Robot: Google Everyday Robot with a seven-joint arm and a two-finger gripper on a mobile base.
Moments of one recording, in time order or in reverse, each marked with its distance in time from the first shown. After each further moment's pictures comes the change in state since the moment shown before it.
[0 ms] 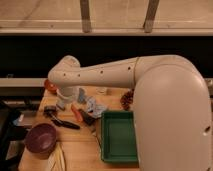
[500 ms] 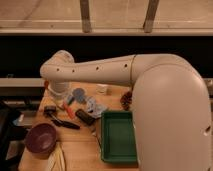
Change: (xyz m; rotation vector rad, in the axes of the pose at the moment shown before) arm -0.021 0.013 -0.014 -0.029 -0.048 -0.055
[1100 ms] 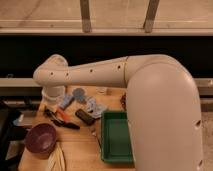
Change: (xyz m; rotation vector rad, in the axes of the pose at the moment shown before) arm -0.012 0.052 0.018 -0.062 0.007 -0.132
